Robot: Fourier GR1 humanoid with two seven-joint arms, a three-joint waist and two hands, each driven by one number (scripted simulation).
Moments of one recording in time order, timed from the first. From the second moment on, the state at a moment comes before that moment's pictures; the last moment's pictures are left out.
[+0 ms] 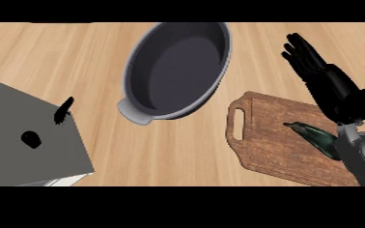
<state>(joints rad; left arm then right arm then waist) 0.07 0.58 -0.24 -1.57 0.18 0.16 0.15 -0.32 -0.56 0.21 -1.59 -0.45 -0.03 0.10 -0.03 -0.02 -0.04</state>
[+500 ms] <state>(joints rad) 0.15 0.50 -0.18 -1.68 -0.15 0.23 0.33 -0.29 -0.76 0.24 -1.54 -0.21 0.05 0.04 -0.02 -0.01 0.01</state>
